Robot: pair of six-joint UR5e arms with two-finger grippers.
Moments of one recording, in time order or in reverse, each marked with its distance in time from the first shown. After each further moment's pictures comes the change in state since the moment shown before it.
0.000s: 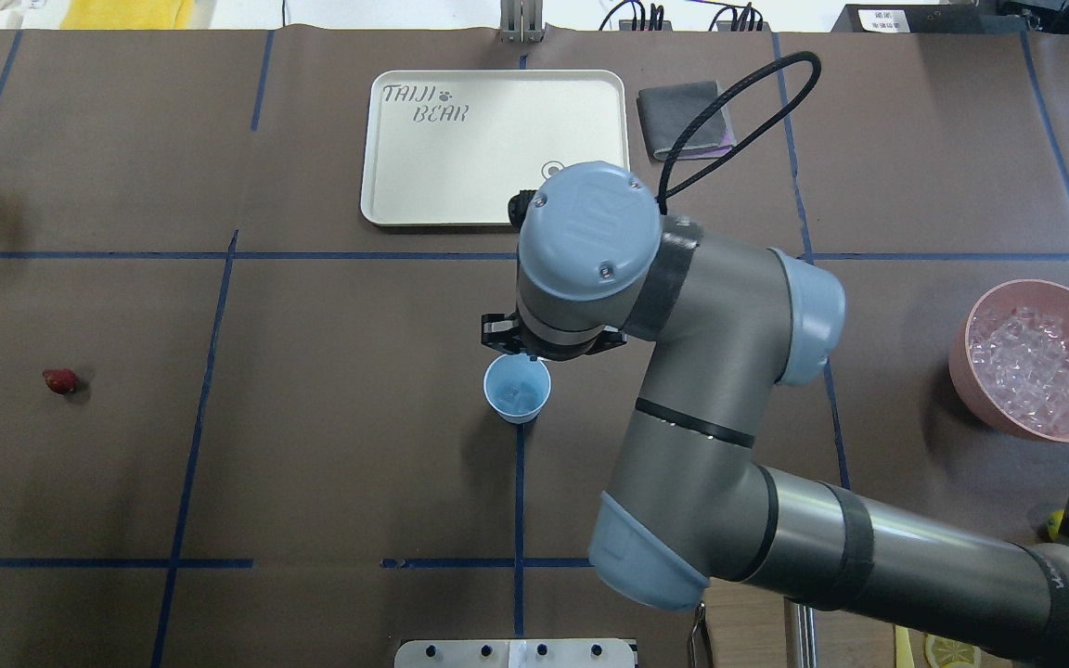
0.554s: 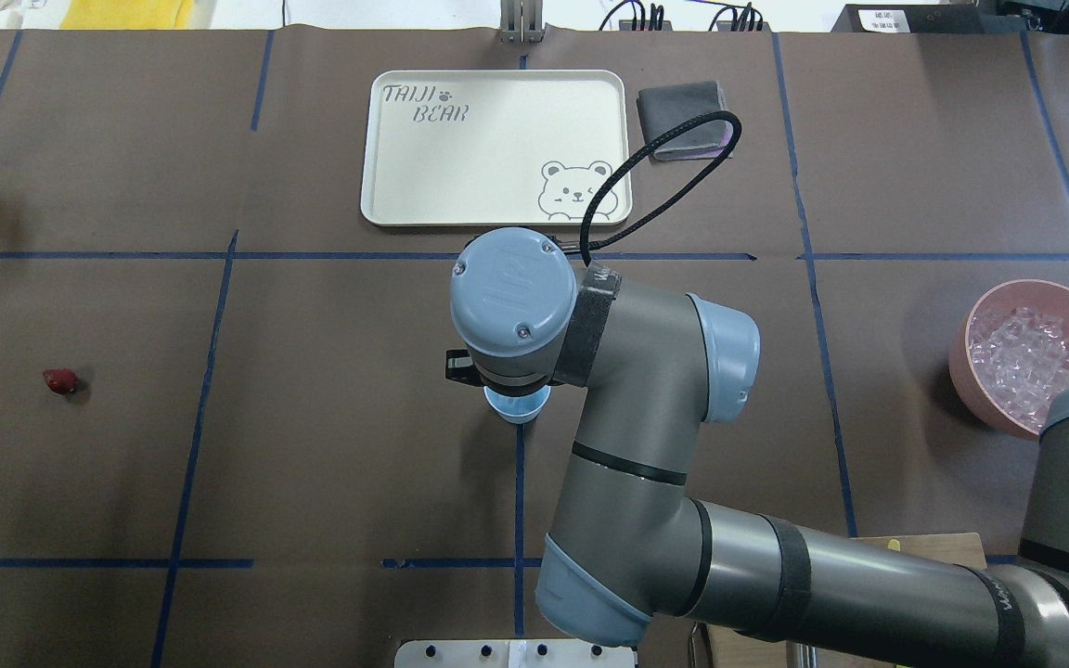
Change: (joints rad) left arm 0.000 0.001 0.001 0.000 0.000 0.000; right arm -0.046 0.024 -0.057 0.007 -0.040 0.026
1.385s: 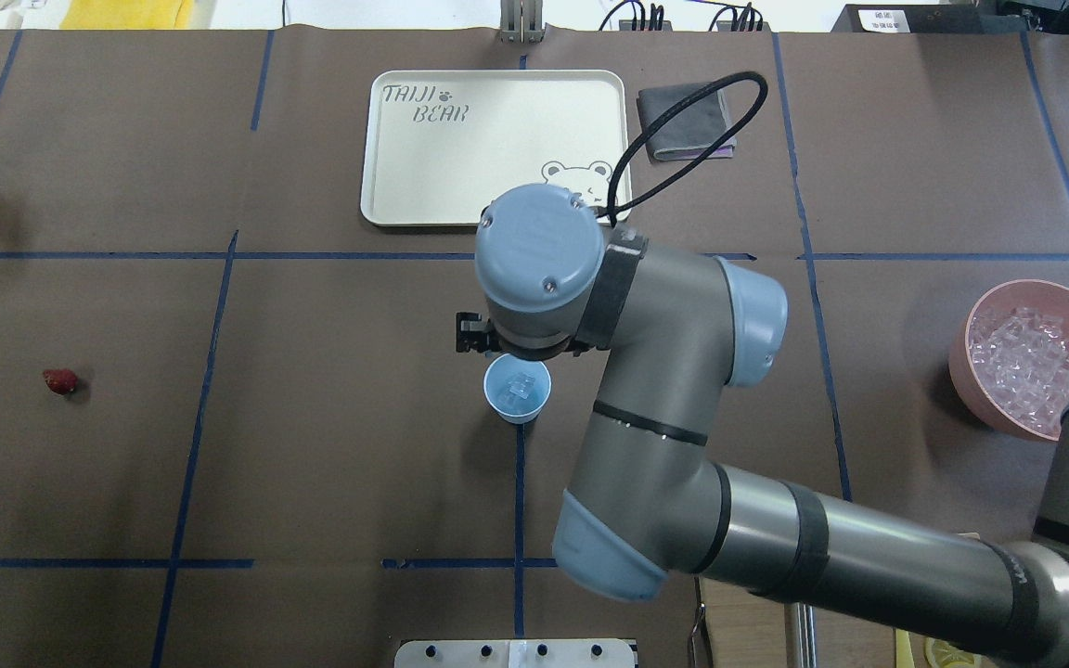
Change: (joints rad) left arm 0.000 -0.001 -0.001 -0.001 0.000 0.000; right arm 0.078 -0.009 0.011 -0.003 0.040 -0.065
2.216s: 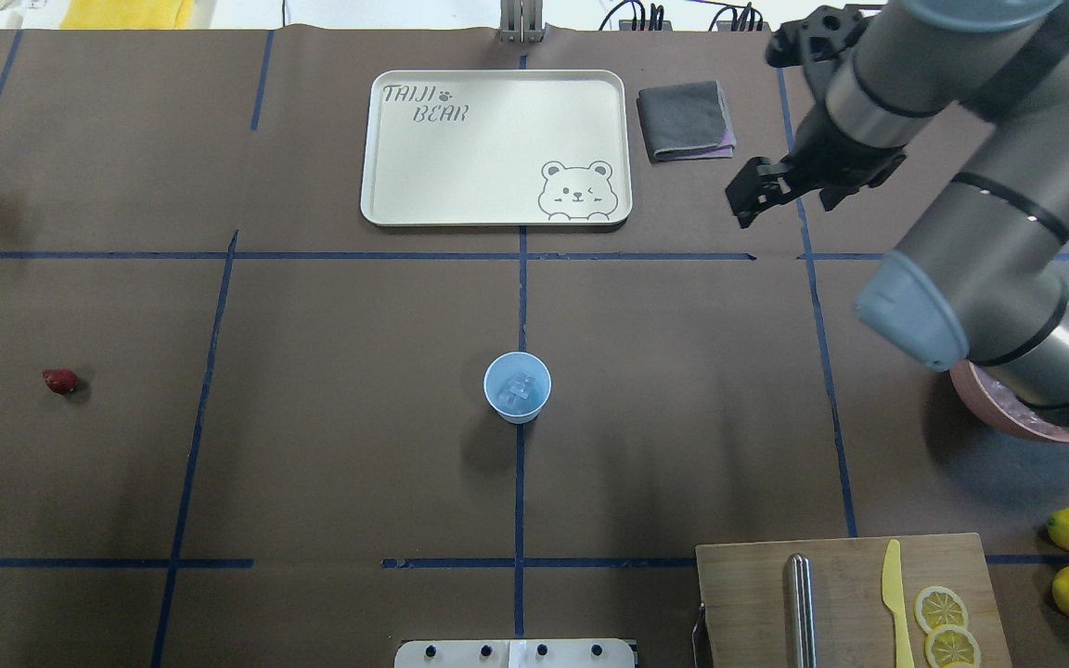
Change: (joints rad) left arm 0.003 -0.006 -0.030 -0.033 0.001 -0.006; right arm 0.480 -0.352 0.182 -0.002 0.363 -0.660
